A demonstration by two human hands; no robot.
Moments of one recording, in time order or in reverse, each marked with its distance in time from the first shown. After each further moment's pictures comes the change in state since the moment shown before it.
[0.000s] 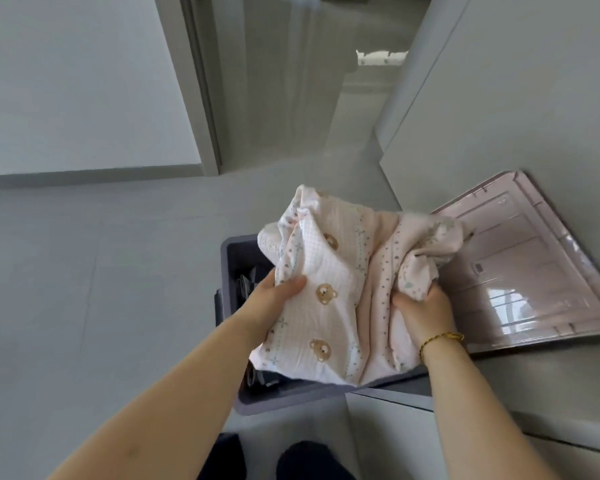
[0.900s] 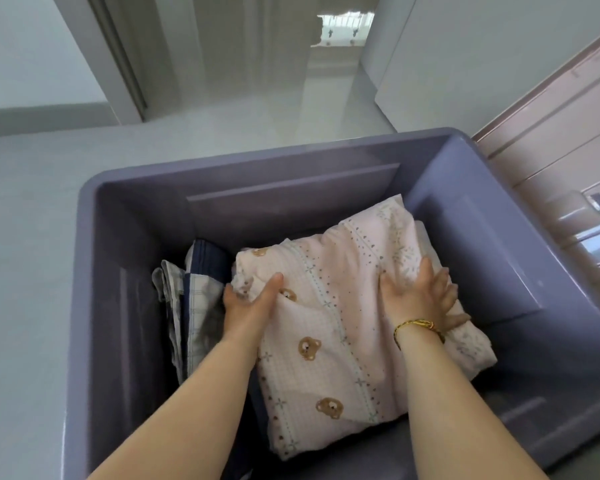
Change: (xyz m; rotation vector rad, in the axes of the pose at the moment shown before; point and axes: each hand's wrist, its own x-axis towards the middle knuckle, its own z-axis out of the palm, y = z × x) left_hand 0.286 -0.226 -0.058 0.077 0.441 -0.026; right_hand 0.240 0.265 0.149 -0.595 0.275 0.276
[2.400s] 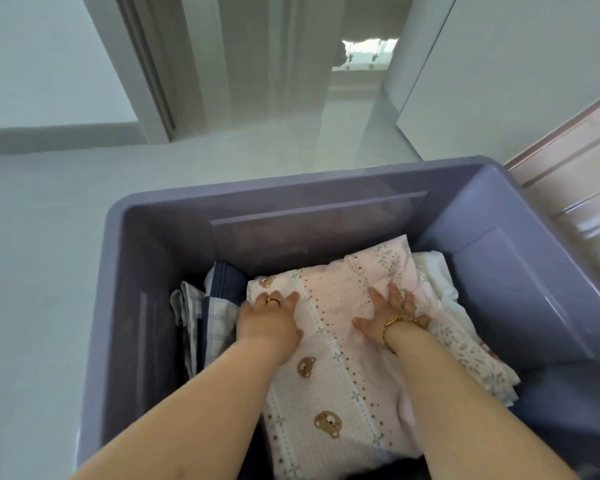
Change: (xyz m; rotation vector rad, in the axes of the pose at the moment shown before) left_hand 0.024 0.032 0.002 1.658 -0.226 0.363; right_hand 0.032 -0.038 0.035 -0.464 -0.450 -0.305
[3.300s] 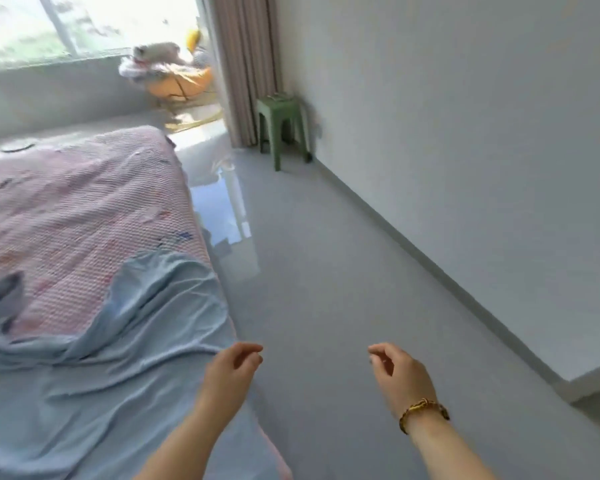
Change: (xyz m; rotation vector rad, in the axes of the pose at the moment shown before) left_hand -0.763 -0.241 -0.143 -1.452 1.250 -1.235; right_hand -0.699 -0.359 -0.105 -0.102 -0.125 -1.371
